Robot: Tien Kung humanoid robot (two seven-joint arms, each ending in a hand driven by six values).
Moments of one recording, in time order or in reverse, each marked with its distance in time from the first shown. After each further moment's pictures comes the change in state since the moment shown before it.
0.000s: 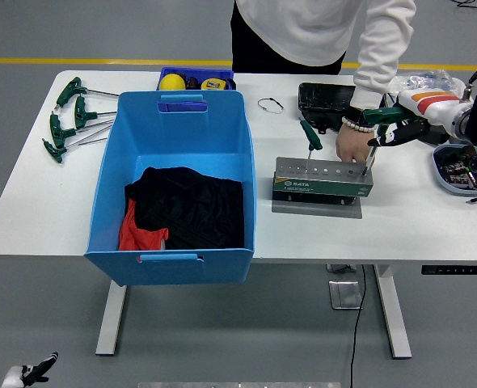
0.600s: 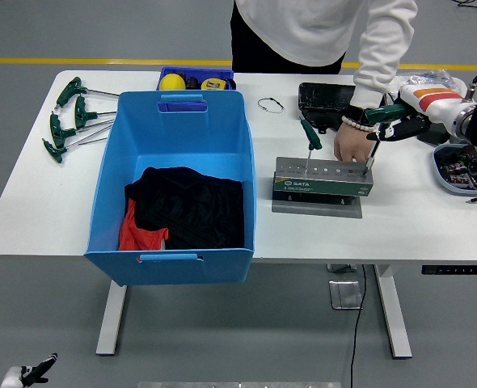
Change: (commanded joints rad) left arm 0.000 0.003 0.003 0.000 0.001 -0.003 0.002; right arm -0.011 -0.007 0.003 0.001 0.017 -0.096 0.018
